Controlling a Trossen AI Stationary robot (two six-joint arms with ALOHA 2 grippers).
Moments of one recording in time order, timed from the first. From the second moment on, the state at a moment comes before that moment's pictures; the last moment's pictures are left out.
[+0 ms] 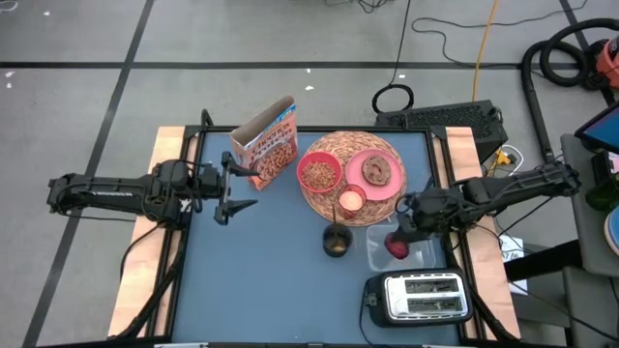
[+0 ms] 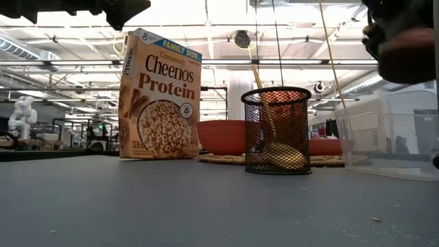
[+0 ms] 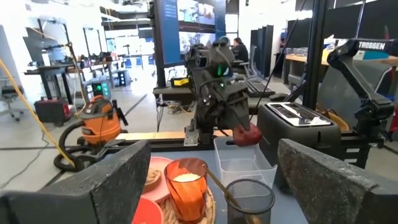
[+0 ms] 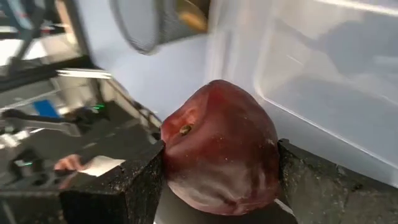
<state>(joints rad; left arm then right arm) 0.05 0.67 0.48 0.26 0.08 0.06 0.20 0.68 0.56 -0.64 -0.28 1.66</state>
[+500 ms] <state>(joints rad) 0.05 0.67 0.48 0.27 0.08 0.07 0.20 0.66 0.56 -0.40 0.03 1.36</state>
